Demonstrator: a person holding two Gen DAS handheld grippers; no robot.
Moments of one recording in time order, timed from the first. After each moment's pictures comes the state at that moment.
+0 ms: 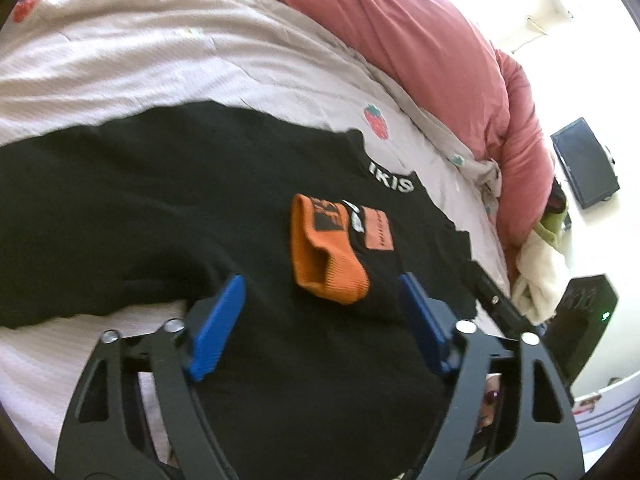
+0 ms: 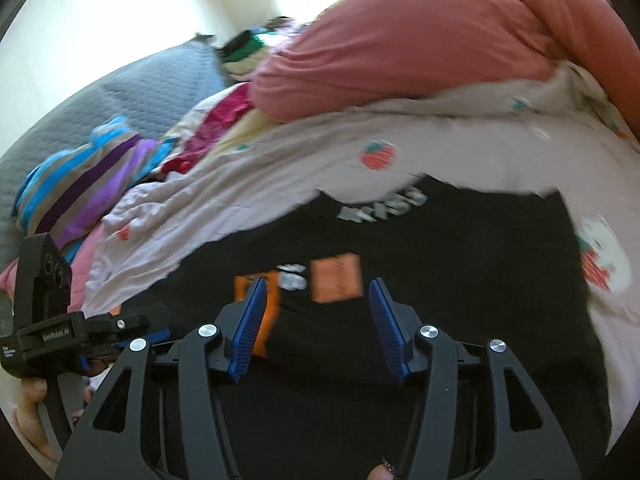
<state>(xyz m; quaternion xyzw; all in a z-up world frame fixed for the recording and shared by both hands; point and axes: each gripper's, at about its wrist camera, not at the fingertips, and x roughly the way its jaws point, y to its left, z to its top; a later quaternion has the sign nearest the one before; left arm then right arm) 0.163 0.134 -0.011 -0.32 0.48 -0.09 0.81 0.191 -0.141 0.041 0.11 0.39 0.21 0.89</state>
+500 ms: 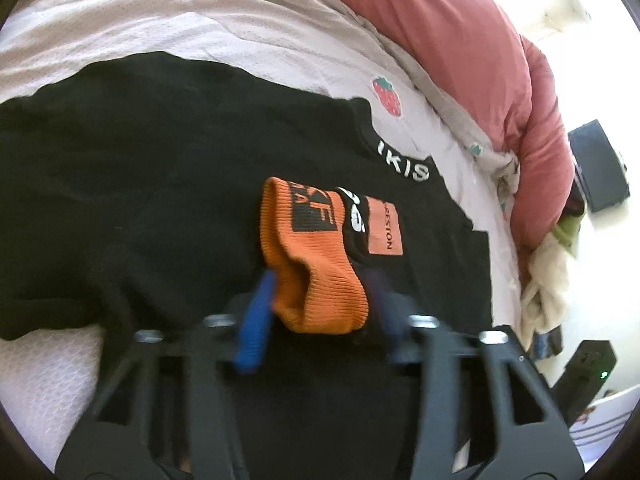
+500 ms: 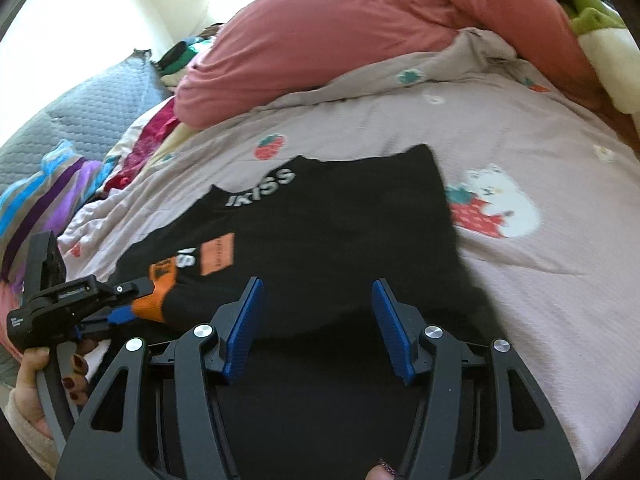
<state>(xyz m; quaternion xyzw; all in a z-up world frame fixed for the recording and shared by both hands) 0.202 0.098 -0.046 -0.31 0.51 -0.08 0.80 0.171 -0.231 0.022 0.12 0.41 0.12 0.90</state>
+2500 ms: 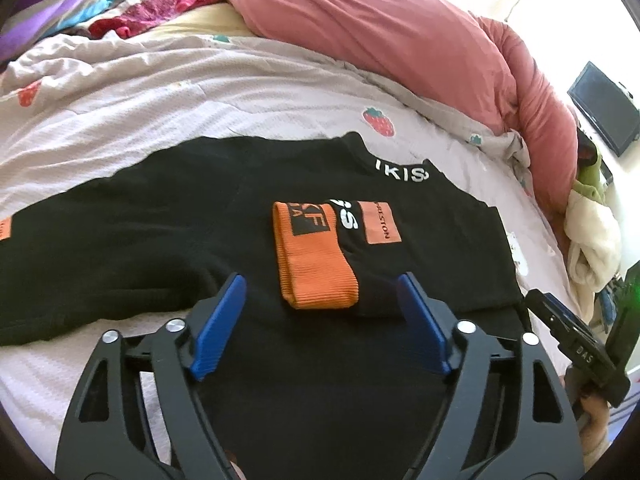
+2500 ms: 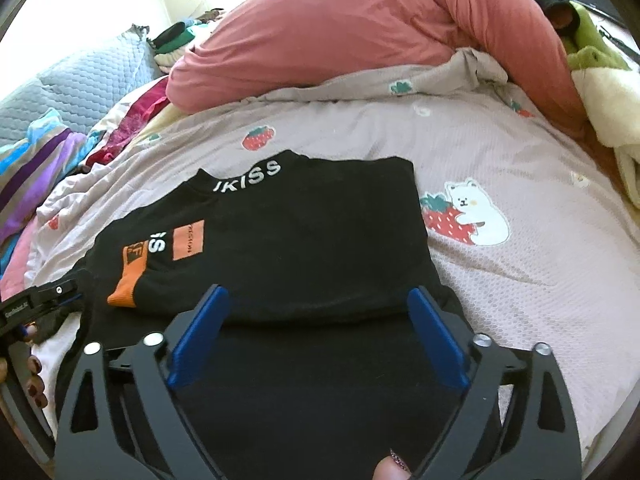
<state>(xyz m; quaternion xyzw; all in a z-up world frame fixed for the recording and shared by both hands) 0.146 0.098 0.010 -0.18 0.45 -0.03 0.88 0.158 -0.209 0.036 0.05 0.41 0.09 0.91</state>
